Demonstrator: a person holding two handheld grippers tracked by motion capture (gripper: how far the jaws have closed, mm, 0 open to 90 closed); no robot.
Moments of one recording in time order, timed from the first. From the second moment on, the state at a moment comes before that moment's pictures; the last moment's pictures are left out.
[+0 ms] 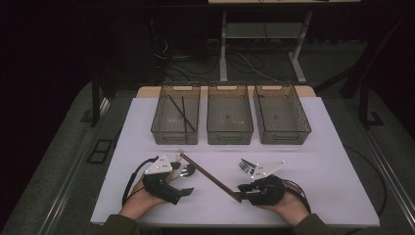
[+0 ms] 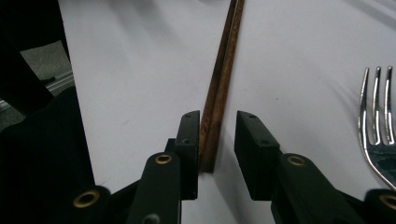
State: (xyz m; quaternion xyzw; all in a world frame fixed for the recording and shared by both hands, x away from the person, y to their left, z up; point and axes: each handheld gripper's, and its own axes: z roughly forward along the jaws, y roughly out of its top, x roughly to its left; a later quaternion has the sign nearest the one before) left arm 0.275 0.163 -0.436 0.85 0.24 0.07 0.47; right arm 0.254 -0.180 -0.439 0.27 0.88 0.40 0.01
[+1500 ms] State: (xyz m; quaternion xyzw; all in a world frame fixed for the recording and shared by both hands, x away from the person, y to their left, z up) left arm 0.275 0.163 -0.436 0.85 0.24 0.07 0.47; right arm 0.259 -0.181 -0.446 0.28 0.89 0.35 0.03
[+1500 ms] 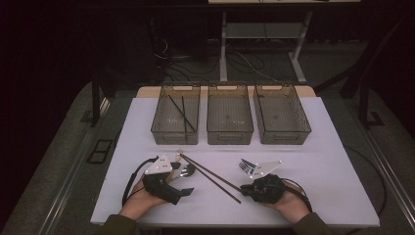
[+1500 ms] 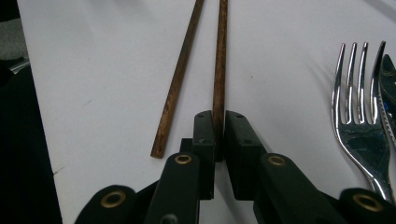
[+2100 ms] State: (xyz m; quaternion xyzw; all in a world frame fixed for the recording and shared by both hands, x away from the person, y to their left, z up) left arm 0.274 0.163 -0.436 0.85 0.24 0.07 0.47; right arm 0.280 -0.149 -0.446 0.28 0.89 0.37 0.03
